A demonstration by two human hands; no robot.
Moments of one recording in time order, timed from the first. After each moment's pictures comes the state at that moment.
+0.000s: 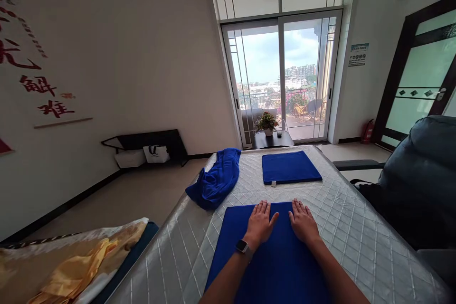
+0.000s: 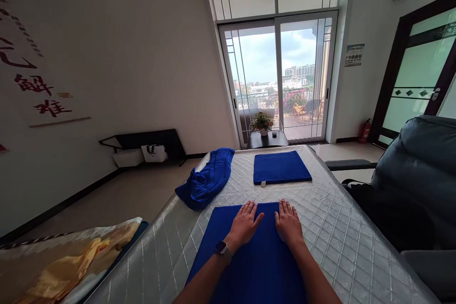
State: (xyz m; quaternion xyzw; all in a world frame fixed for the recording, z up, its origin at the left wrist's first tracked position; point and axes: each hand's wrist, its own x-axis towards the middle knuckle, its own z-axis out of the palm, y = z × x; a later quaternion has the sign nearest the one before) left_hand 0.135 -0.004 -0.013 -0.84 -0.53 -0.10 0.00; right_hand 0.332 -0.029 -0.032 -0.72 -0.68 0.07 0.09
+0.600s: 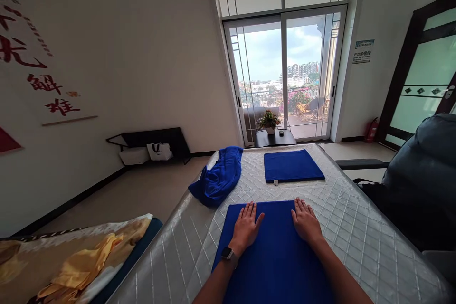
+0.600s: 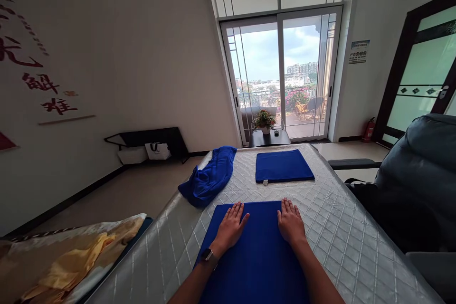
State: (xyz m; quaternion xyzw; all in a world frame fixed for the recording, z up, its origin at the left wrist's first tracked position) left_hand 0.069 -0.003 -0.035 -0.81 -0.58 -0.10 0.01; right_hand 0.332 -0.029 -0.034 -0.72 -0.68 0.06 0.09
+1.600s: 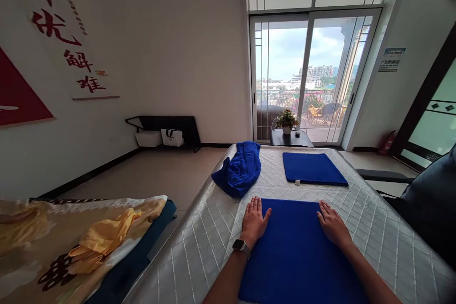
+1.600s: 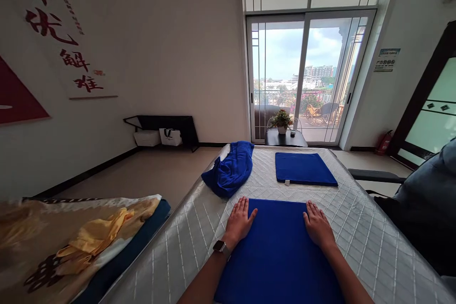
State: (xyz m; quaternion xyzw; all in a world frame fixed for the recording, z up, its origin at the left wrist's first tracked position) left_hand 0.005 -0.012 -0.032 -0.75 -0.65 -0.14 0.02; right_hand 0.343 -0.023 -0.064 -0.71 -0.70 0.01 0.08
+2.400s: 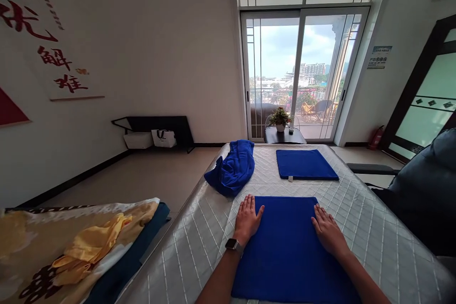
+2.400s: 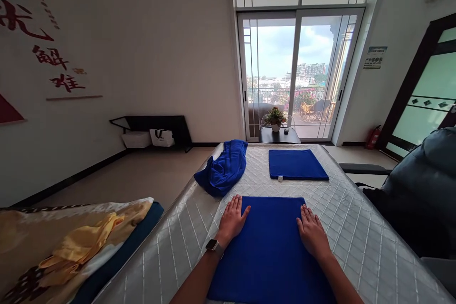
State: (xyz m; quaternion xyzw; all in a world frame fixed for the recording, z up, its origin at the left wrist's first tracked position) left_hand 0.003 -0.007 -0.037 -0.76 -0.64 -0.15 0.03; right_hand 0.333 -0.069 -0.064 -0.71 -0.70 0.02 0.06
